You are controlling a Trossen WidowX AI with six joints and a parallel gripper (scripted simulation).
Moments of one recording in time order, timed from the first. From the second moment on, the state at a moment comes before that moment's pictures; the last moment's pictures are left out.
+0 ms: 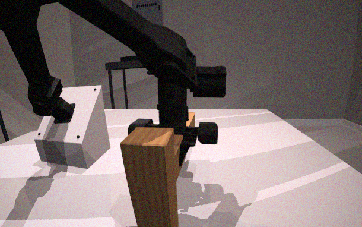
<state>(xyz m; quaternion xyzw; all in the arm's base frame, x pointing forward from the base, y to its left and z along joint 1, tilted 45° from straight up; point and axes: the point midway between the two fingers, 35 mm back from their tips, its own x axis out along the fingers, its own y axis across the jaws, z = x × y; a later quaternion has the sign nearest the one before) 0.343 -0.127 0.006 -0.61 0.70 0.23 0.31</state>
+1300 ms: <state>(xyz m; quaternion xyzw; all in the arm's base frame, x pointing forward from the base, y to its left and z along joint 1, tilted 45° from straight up) 0.347 -0.131 0.009 -0.61 0.70 0.23 0.31</state>
